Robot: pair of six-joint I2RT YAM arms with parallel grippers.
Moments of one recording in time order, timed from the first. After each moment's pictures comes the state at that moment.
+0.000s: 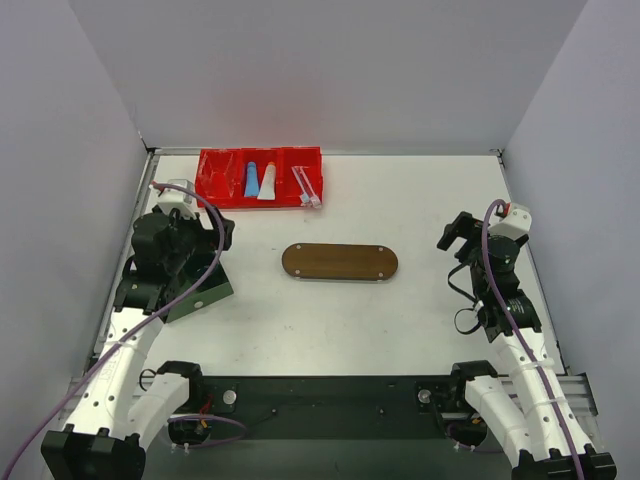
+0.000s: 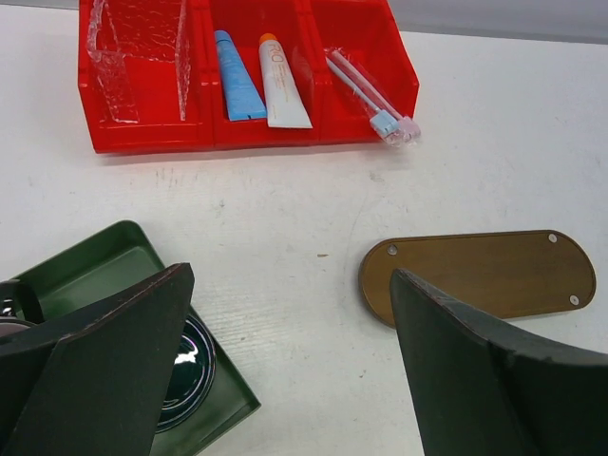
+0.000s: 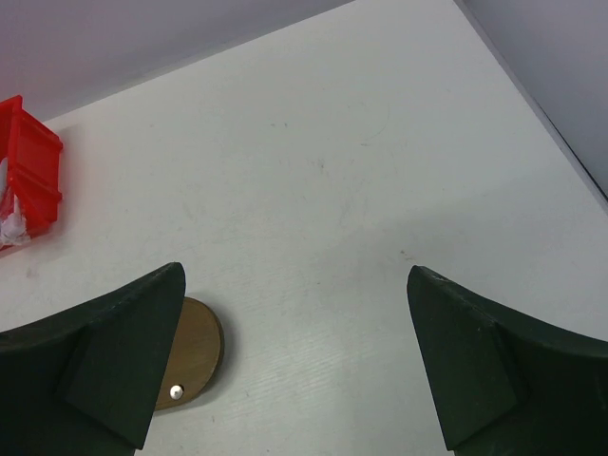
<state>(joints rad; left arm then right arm) -0.12 0.85 0.81 -0.23 0.11 -0.22 0.10 0.71 0.61 -0.17 0.29 0.31</state>
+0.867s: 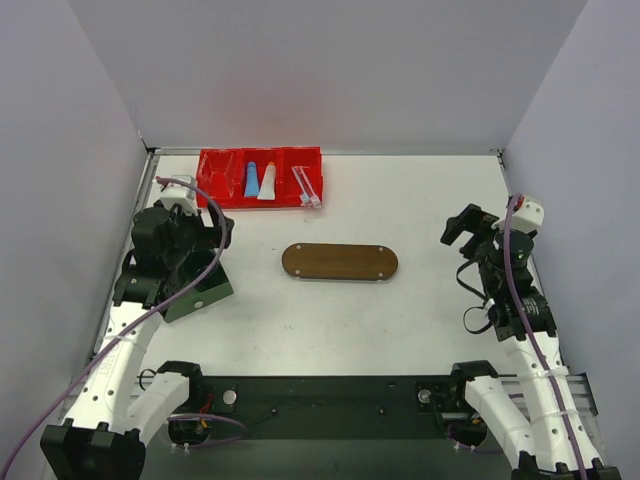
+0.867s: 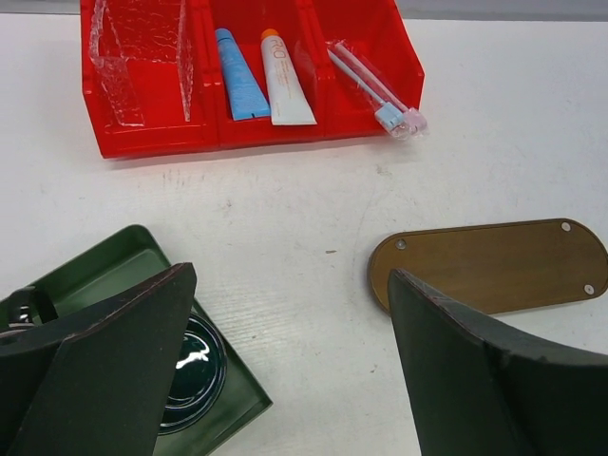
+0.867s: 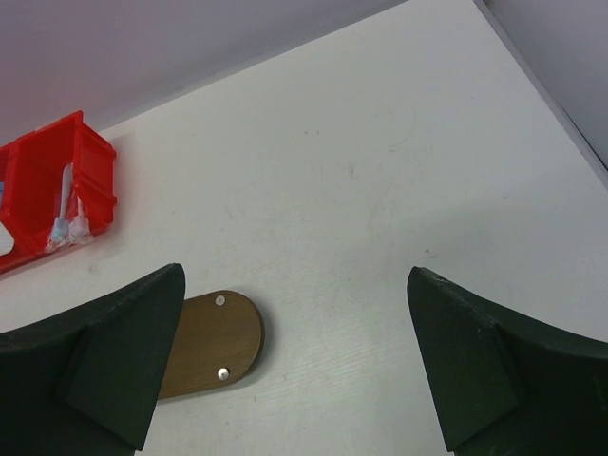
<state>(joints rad) -0.12 0.88 0.84 -0.25 0.13 -0.18 0.10 0.70 0.75 -0.32 0.26 0.37</state>
